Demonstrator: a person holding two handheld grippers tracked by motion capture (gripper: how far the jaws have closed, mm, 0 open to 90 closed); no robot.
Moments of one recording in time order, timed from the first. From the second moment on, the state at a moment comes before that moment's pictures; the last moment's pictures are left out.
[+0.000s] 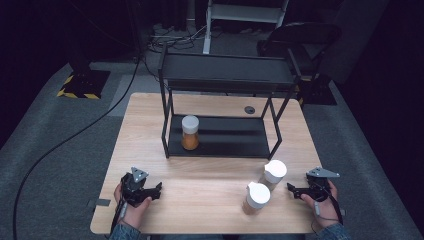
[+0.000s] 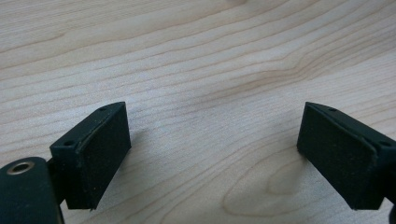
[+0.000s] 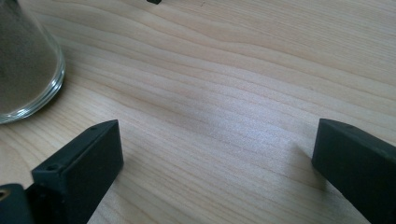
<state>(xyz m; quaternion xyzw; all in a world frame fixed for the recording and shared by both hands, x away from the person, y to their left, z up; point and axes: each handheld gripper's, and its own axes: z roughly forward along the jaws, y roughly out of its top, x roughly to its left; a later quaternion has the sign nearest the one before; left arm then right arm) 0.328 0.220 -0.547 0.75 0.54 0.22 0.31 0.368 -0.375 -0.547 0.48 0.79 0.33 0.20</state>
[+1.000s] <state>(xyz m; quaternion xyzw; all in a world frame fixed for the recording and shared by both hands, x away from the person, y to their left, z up) 0.328 0.220 -0.547 0.75 0.54 0.22 0.31 0.339 -0.368 -0.502 0.46 0.77 0.38 0.23</state>
